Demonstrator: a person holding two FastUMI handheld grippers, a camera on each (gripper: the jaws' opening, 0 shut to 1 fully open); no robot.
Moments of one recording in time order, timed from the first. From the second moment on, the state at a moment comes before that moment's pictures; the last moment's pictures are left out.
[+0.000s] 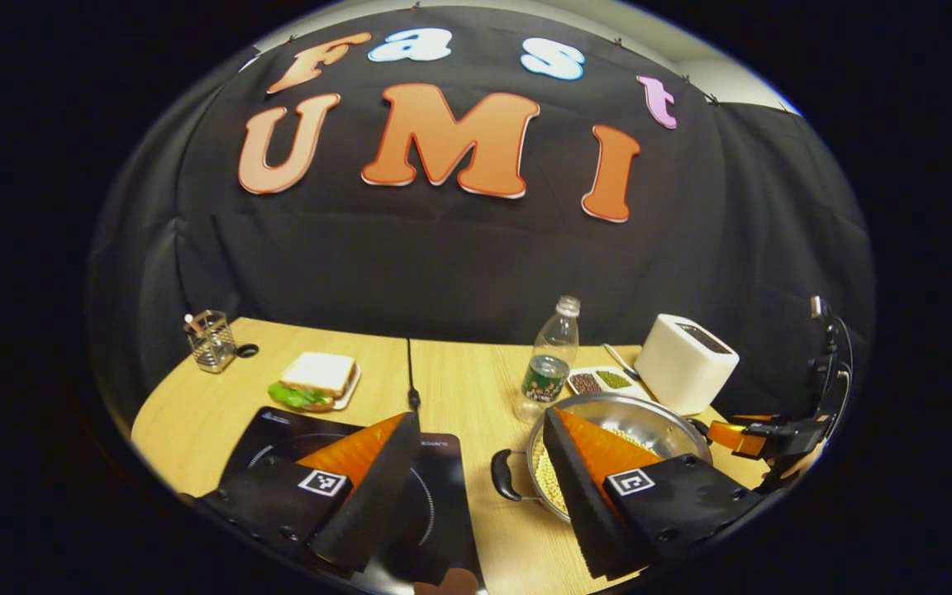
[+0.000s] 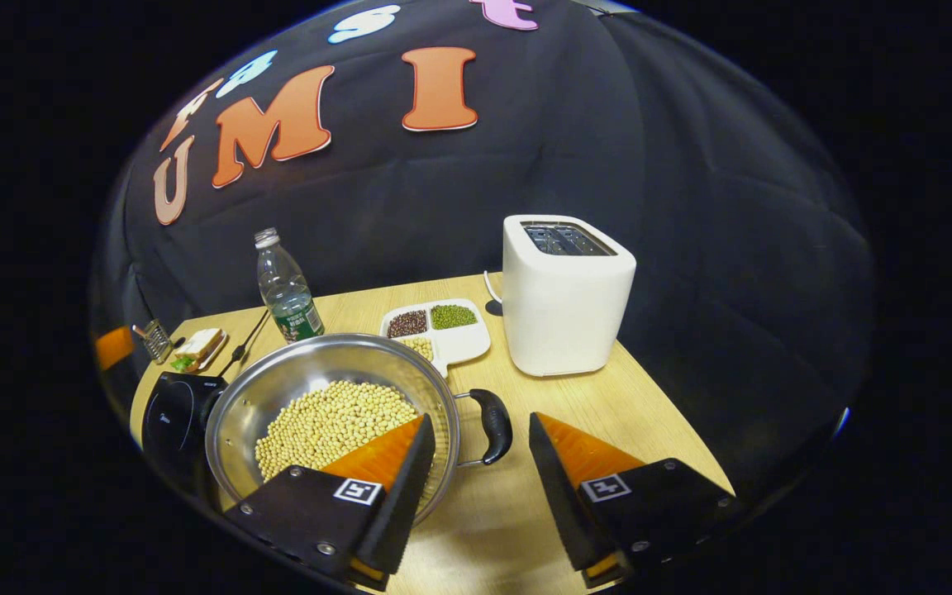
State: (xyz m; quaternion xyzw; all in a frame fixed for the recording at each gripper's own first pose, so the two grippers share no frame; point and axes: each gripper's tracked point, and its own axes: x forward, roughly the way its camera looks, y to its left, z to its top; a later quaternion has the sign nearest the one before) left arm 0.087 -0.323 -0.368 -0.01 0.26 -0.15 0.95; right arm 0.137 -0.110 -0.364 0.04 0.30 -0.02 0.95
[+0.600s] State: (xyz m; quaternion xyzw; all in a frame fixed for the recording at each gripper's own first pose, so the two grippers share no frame) left arm 0.089 -0.369 -0.495 0.01 0.38 -0.16 0.91; right arm 0.164 -0.107 -0.421 0.06 0.36 -0.03 0.93
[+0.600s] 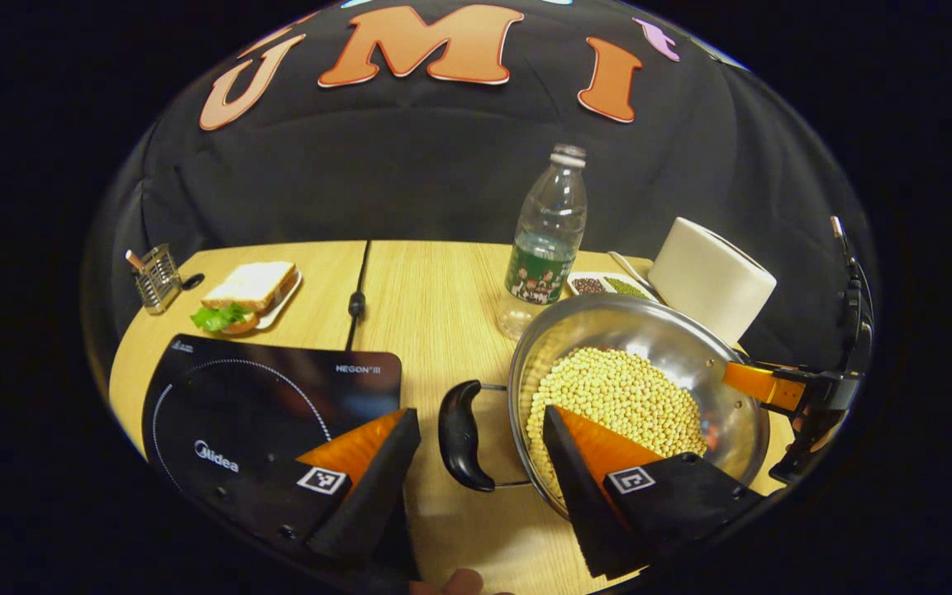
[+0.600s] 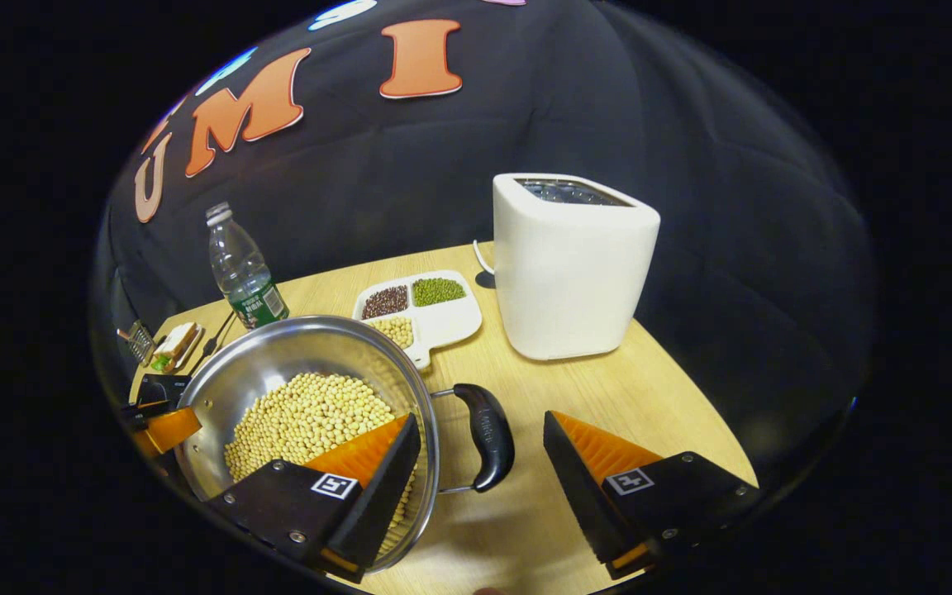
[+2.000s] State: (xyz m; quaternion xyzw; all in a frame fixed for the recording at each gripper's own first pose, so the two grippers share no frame) left arm 0.068 -0.313 -0.382 0.02 0.35 -0.13 0.93; right arm 0.100 -0.048 -0.316 0.14 0.34 -0.02 0.93
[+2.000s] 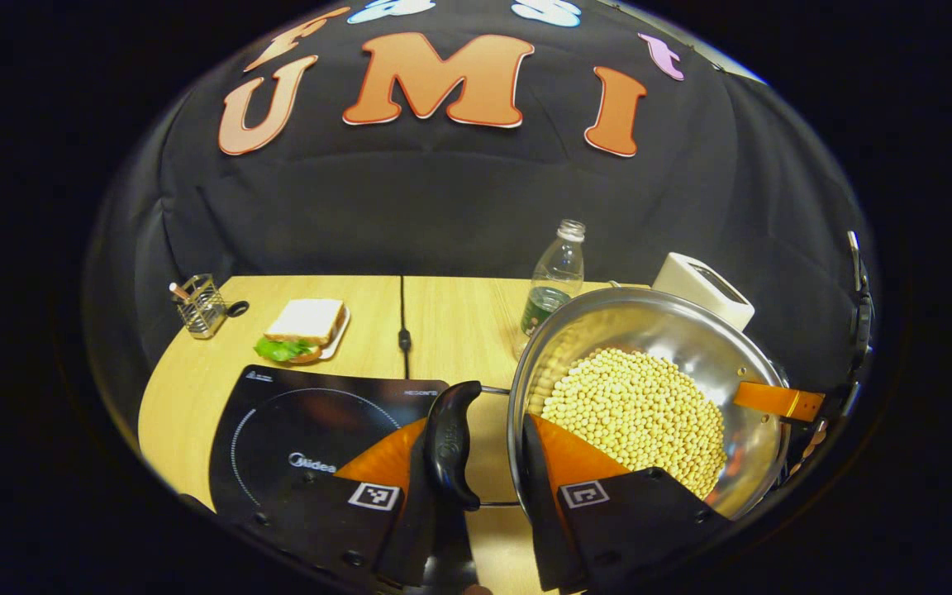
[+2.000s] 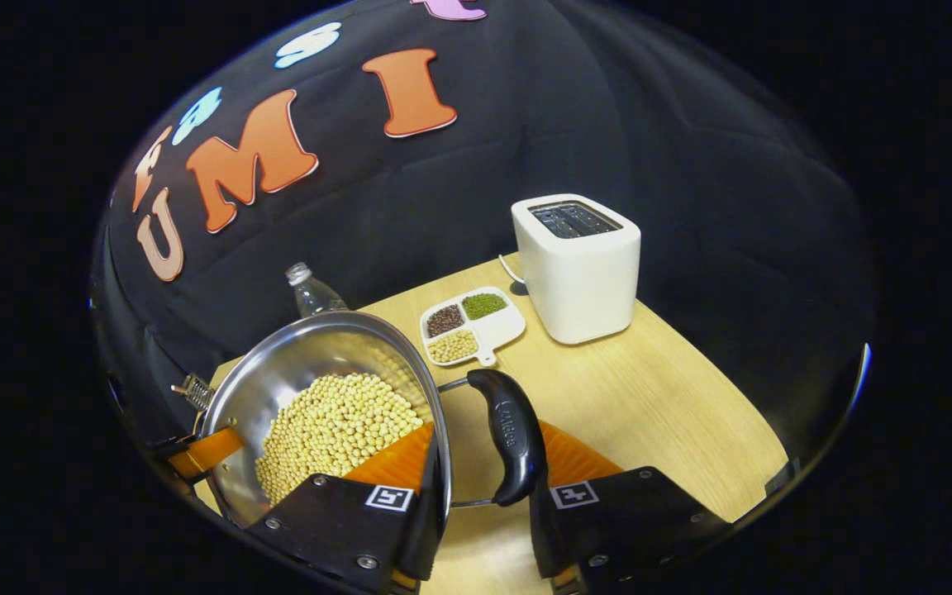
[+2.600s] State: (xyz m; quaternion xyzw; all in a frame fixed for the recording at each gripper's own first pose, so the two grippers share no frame) left arm 0.057 -0.157 -0.342 0.00 0.34 -0.06 0.94; right arm 0.083 0.091 -0.285 0.13 0.34 0.05 0.93
